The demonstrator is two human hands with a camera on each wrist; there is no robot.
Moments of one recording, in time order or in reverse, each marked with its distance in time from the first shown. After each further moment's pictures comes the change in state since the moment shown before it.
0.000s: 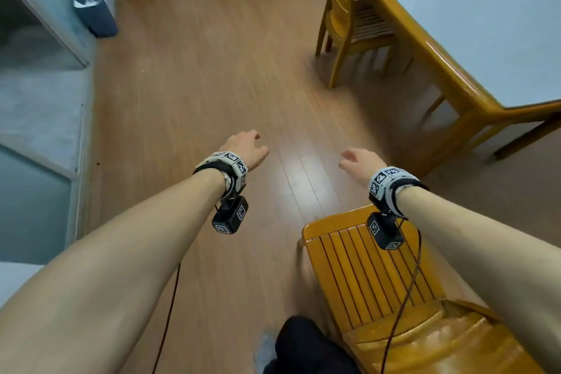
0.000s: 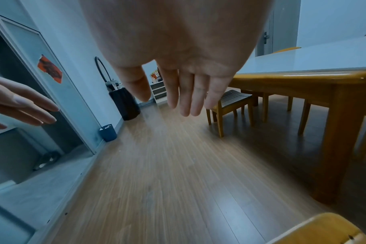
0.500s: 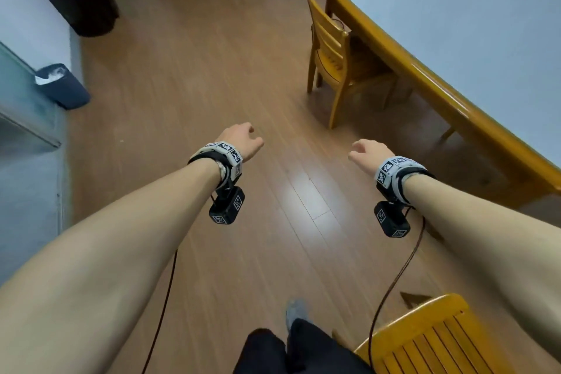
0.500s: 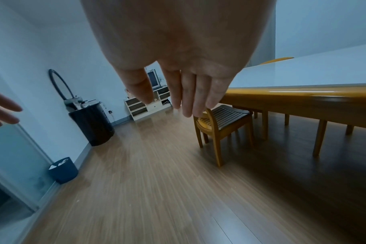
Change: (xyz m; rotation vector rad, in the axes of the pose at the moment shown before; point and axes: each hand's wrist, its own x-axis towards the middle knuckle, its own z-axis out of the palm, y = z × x) left_hand 0.404 0.028 -0.183 0.095 0.004 0.095; right_hand 0.367 -0.102 -0.147 0.046 0.128 0.133
